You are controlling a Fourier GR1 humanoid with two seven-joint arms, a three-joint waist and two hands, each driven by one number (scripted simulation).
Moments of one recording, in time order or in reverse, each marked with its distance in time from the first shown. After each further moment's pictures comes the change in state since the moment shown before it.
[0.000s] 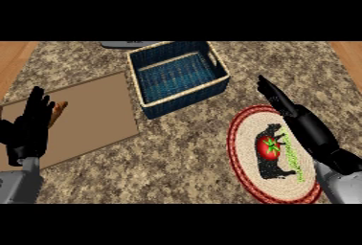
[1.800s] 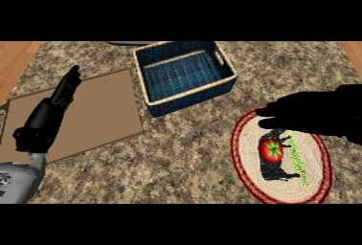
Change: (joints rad) left arm -0.065 0.105 -0.209 -0.194 -0.260 -0.168 -0.083; right arm -0.414 -0.495 0.016 -0.318 -0.036 0.761 0.341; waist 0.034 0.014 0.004
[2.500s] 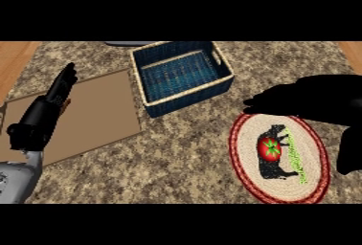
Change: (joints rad) left arm 0.000 -0.027 0.058 -0.017 -0.037 -0.040 0.038; right arm -0.058 0.165 0.086 0.225 0.411 0.158 -0.189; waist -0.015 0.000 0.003
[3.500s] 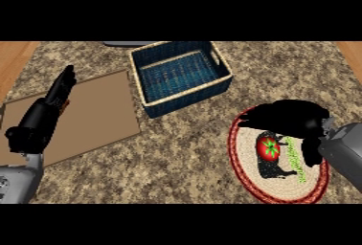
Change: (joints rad) left arm 0.025 -0.066 0.071 -0.015 -0.064 -0.065 0.002; right arm 0.133 0.108 0.170 0.229 0.541 -0.245 -0.306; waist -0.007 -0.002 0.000
